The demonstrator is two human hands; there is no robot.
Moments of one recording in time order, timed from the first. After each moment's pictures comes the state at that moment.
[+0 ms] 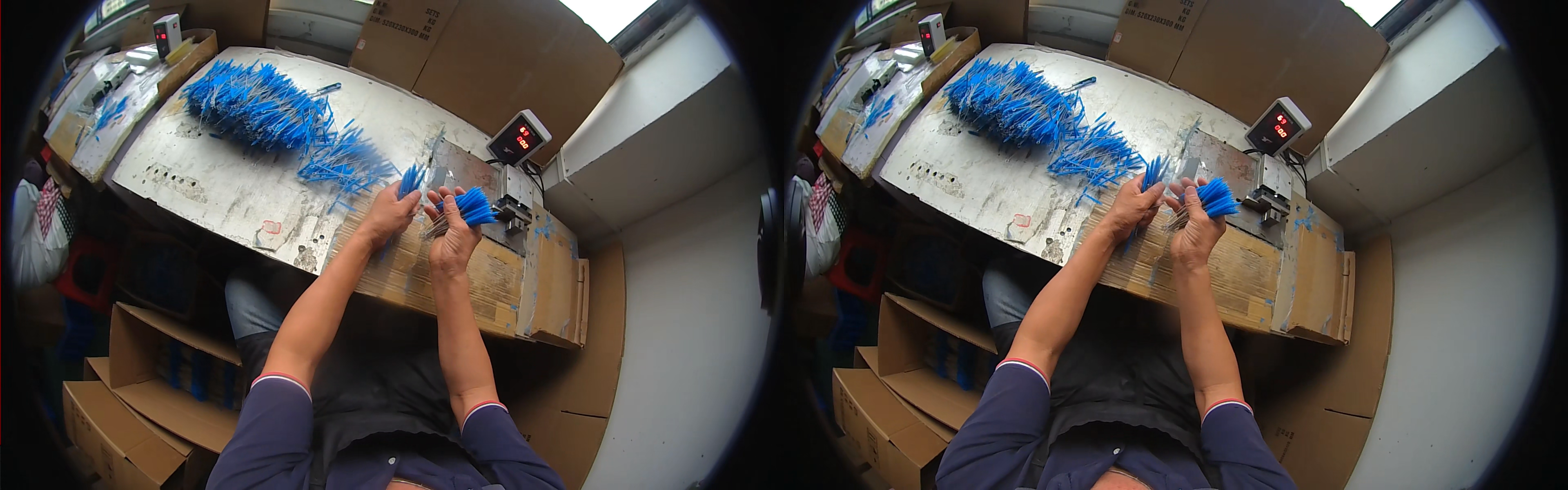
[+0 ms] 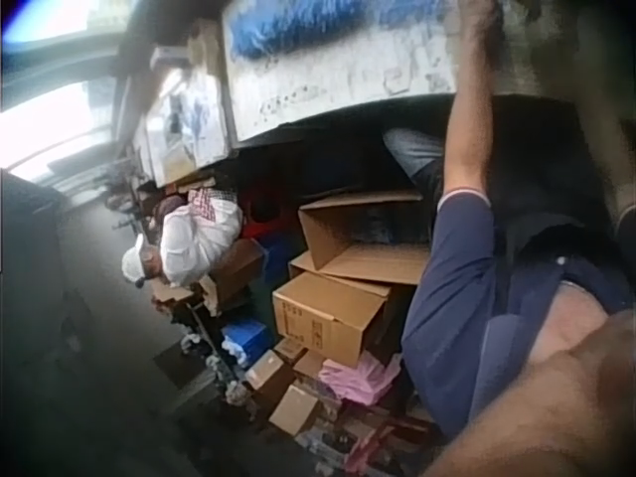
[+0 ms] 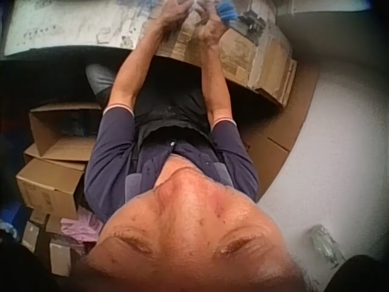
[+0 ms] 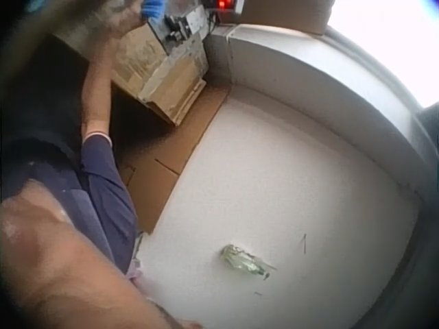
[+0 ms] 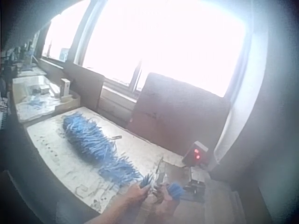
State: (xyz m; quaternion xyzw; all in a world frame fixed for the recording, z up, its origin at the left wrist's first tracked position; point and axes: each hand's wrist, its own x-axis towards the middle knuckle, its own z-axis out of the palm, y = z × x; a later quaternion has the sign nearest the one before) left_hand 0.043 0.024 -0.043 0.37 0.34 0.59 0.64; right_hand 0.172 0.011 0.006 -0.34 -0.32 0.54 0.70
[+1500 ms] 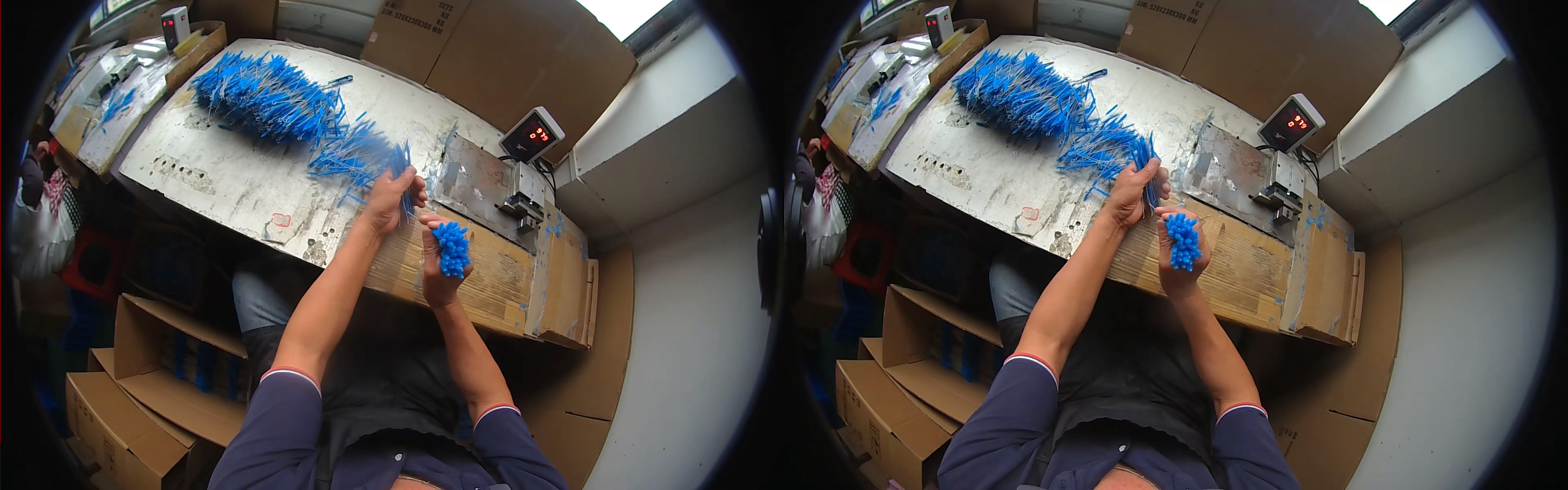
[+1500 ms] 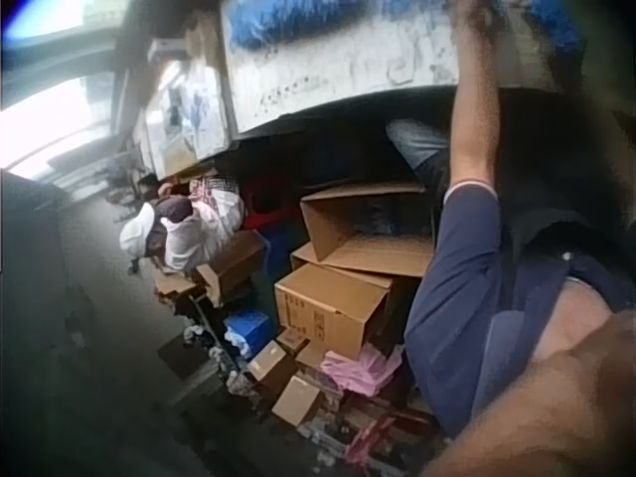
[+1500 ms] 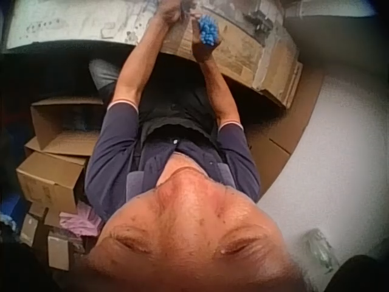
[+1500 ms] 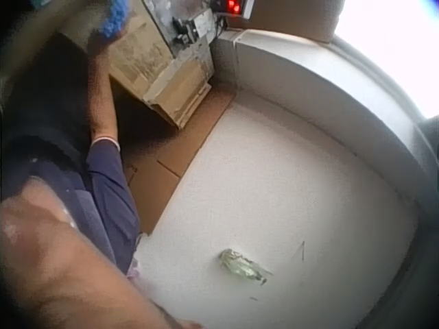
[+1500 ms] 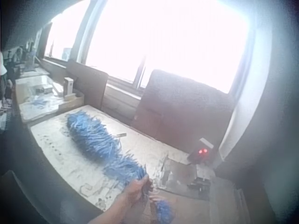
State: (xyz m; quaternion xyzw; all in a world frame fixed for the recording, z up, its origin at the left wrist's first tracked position) left_hand 0.031 0.039 -0.056 0.21 0.24 0.67 0.67; right_hand 0.160 -0.044 -0.012 -0.31 -0.66 0.25 0.64
